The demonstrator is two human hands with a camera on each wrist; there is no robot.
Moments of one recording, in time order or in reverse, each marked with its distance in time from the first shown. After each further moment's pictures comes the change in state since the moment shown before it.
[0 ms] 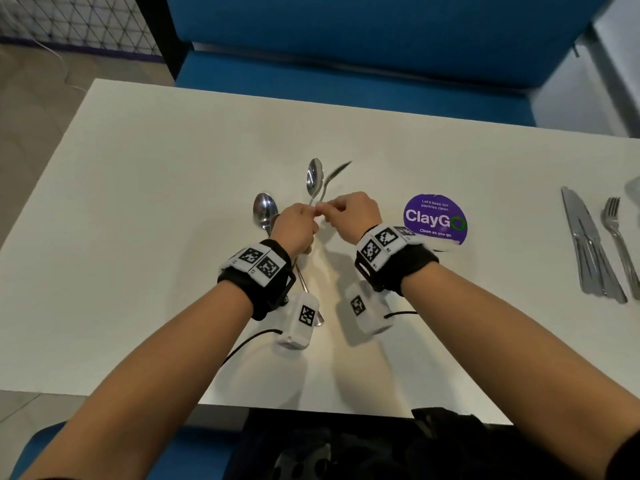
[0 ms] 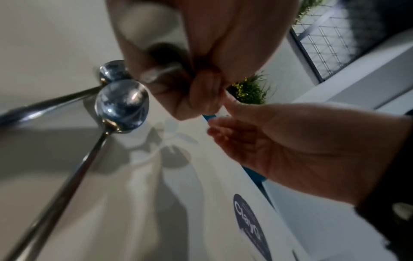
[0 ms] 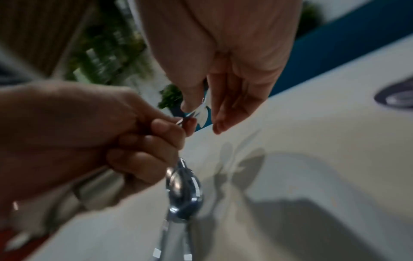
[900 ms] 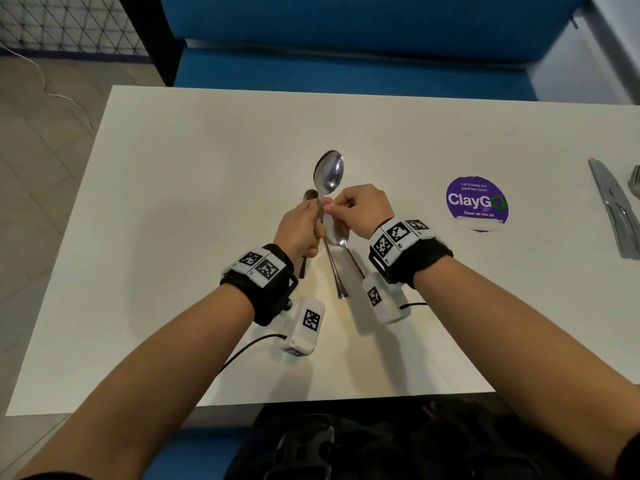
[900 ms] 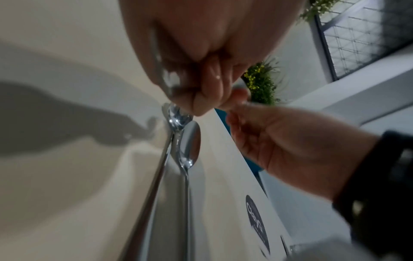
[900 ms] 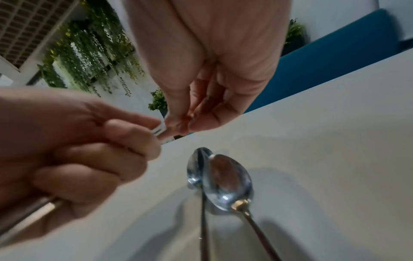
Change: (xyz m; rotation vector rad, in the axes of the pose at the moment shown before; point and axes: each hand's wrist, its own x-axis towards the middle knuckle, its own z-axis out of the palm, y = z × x) left_hand 0.000 -0.031 -0.092 -0.263 -0.157 -0.058; right_hand 0.002 -0.053 0.061 0.078 0.108 0.033
